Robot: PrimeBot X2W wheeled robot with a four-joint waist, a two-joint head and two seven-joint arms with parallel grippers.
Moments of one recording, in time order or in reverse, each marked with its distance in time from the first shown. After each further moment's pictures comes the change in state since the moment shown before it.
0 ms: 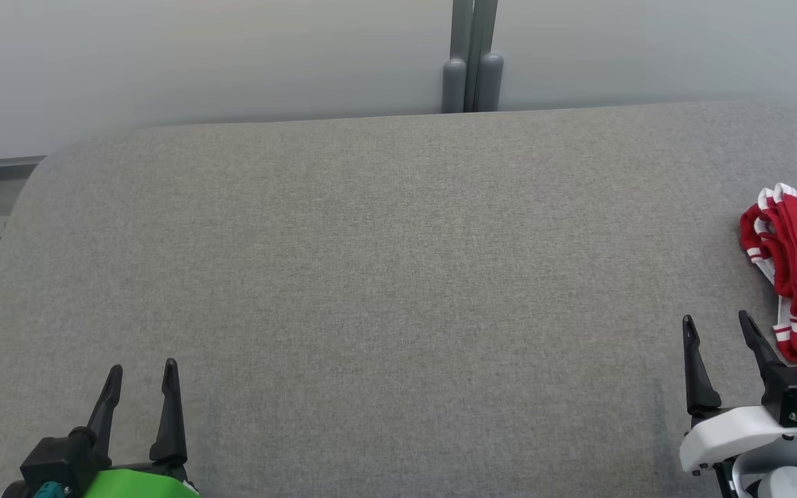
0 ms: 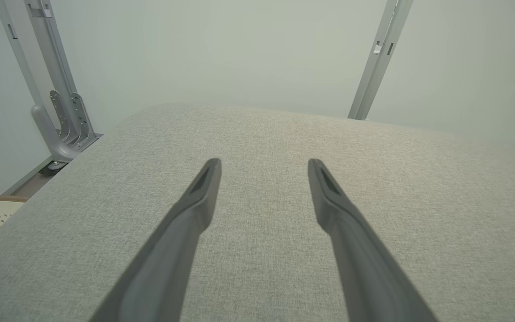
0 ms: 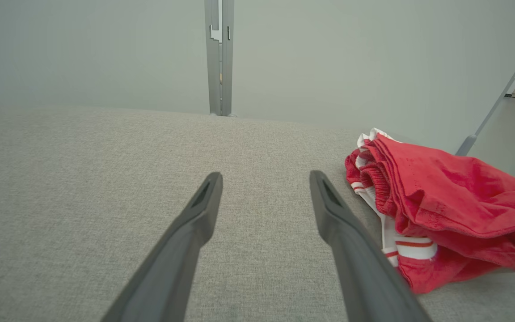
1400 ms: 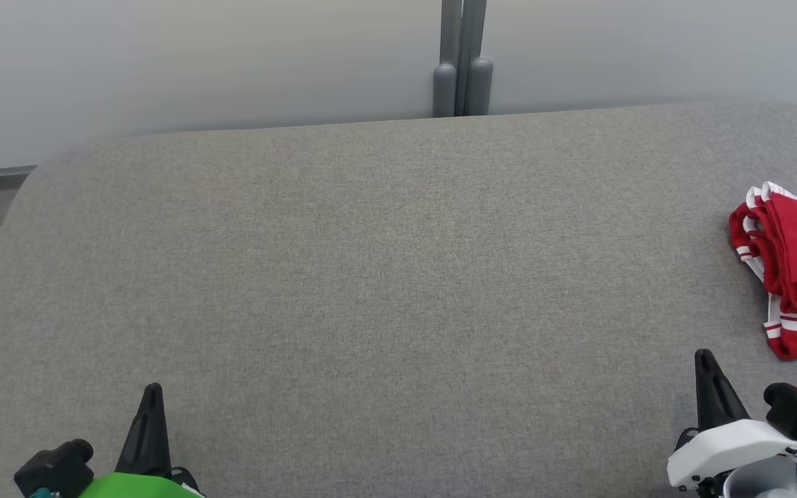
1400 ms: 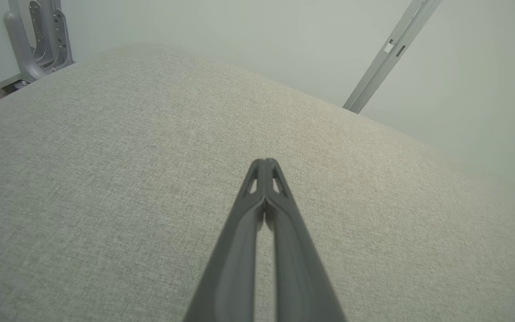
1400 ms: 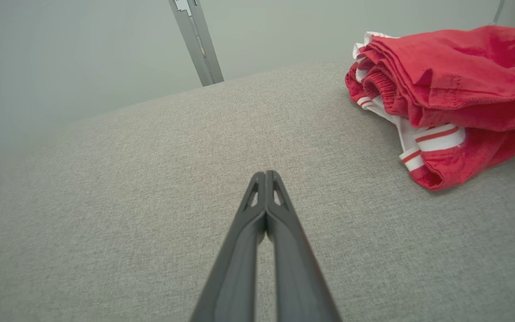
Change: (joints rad) left arm 0.000 -0.027 -0.007 0.065 -0.203 0.000 0.059; right arm 0.016 0.037 0.005 0.083 0.238 0.000 0.068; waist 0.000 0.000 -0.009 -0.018
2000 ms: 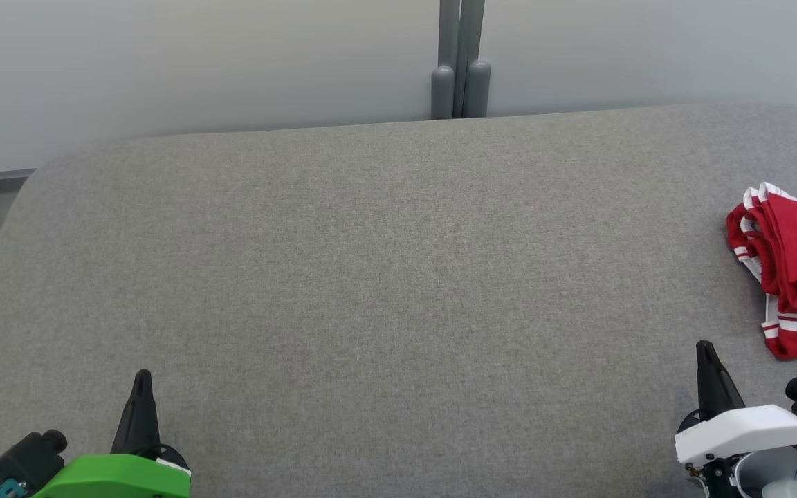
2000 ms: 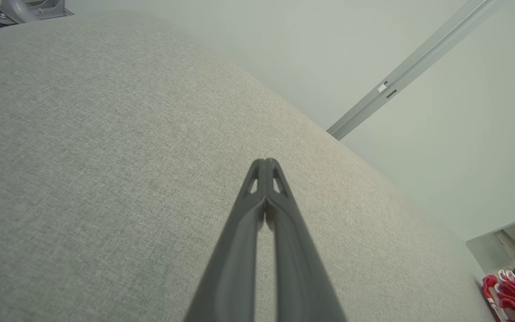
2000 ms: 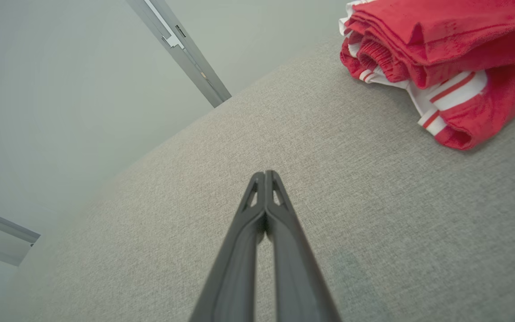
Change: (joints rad) left arm -0.039 -0.010 0.026 -0.001 -0.276 0.000 0.078; right arm -0.022 -0.001 0.014 -0.019 0.354 0.000 0.072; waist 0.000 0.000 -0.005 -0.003
